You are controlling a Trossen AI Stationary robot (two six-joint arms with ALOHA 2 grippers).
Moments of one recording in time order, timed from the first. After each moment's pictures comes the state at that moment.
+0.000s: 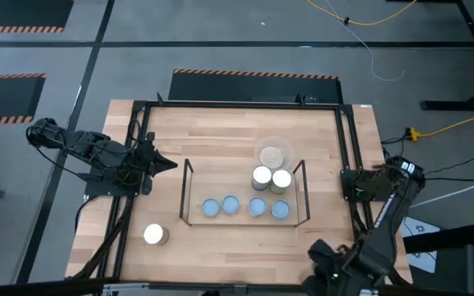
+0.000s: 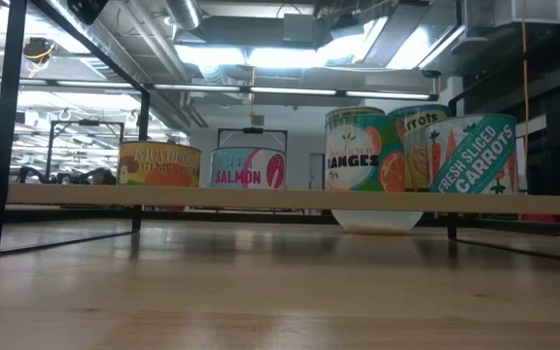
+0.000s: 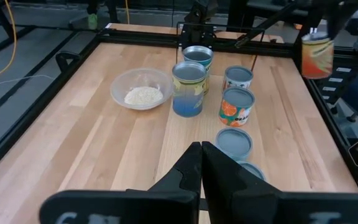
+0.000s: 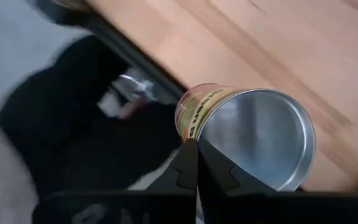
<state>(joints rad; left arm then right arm) -0.37 0.62 0.82 -0.62 -0.42 -0.25 1.01 1.79 1.65 -1.14 0.11 1.93</state>
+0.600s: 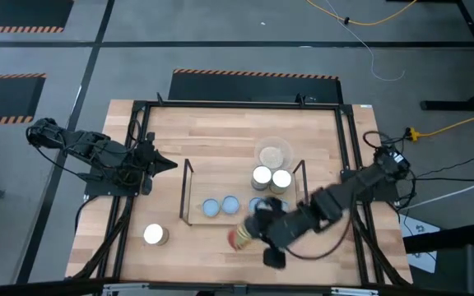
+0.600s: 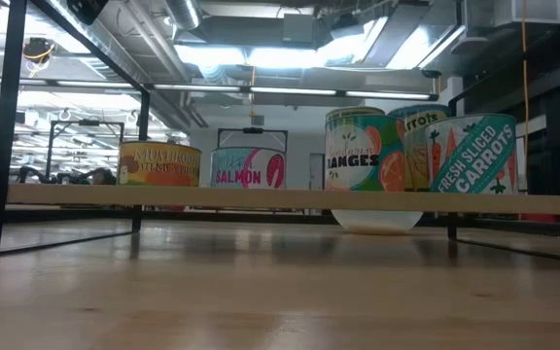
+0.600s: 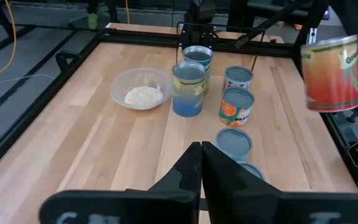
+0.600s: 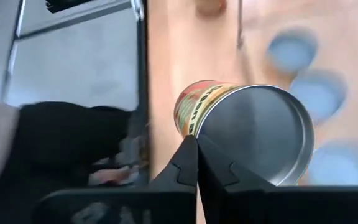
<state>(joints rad) -0.37 0.62 0.82 -0.62 -0.42 -0.26 0.59 1.79 1.79 -0.86 0.19 0.72</state>
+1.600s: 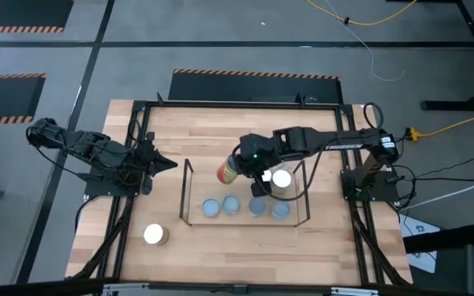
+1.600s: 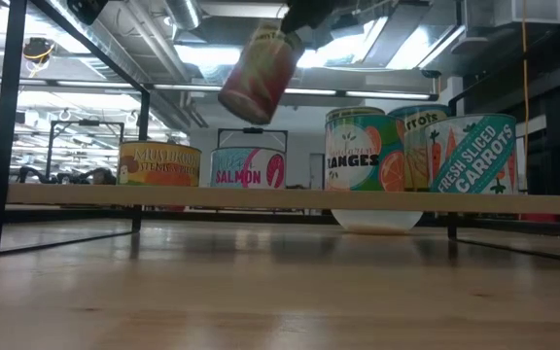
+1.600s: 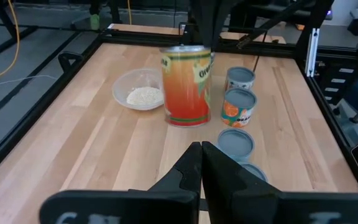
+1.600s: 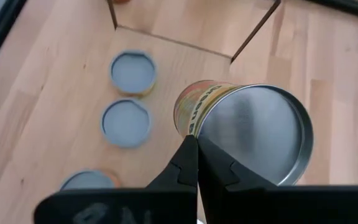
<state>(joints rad) -0.37 0.62 0.82 -0.62 -0.43 -0.25 0.07 1.79 1.79 -0.92 -0.02 -0.21</state>
